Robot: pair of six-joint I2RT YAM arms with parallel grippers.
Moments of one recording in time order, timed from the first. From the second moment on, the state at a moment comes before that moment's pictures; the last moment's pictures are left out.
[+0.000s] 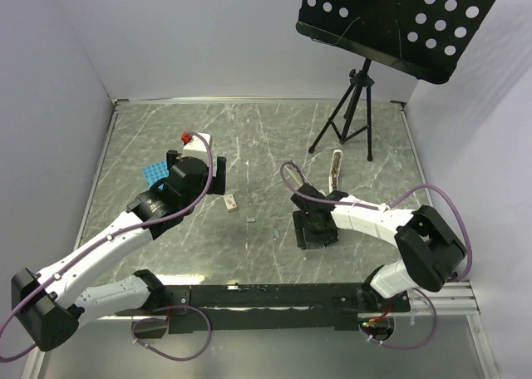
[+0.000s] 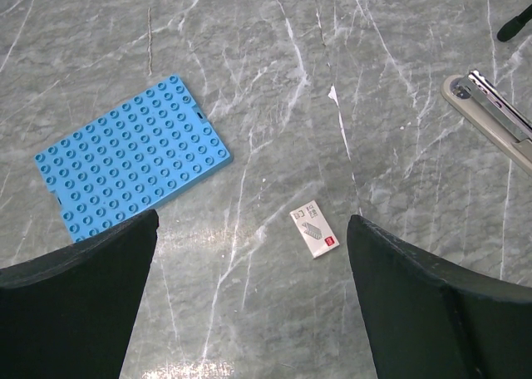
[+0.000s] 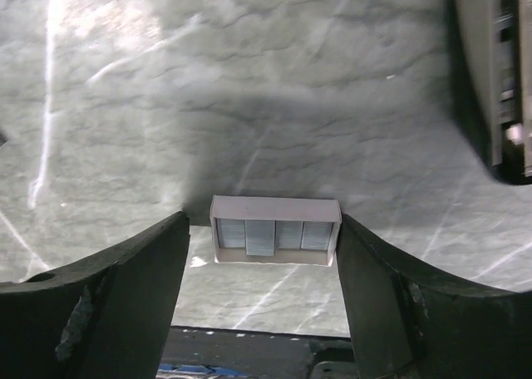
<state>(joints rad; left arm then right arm) -0.72 1.02 0.90 -0.36 -0.55 -0.26 0.72 1.45 0.75 -0.70 0.09 0.61</state>
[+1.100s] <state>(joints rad) -0.72 0.92 0.86 -0.35 -0.68 -0.28 0.89 1.50 0.94 -0.70 0.09 0.71</state>
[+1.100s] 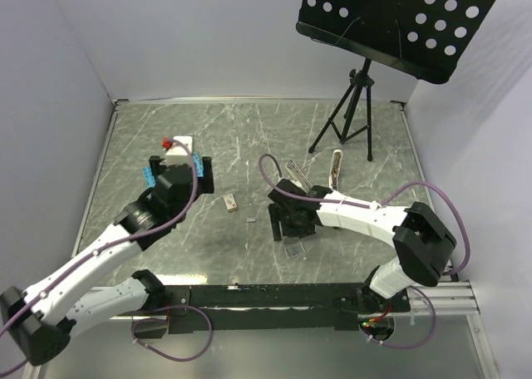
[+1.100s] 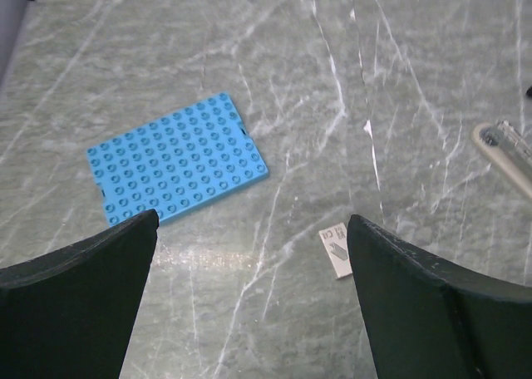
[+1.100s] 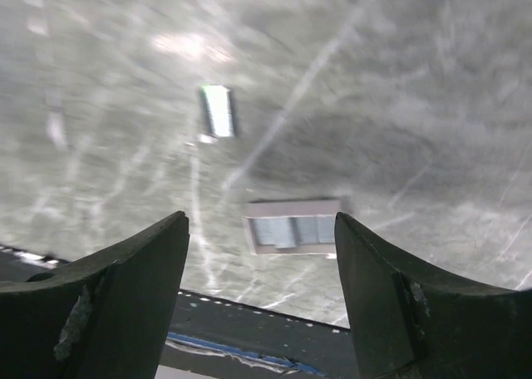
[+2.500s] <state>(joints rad) -0.72 0.77 0.77 -0.25 -0.72 -0.24 0.91 1.77 1.10 -0.61 0.10 0.54</state>
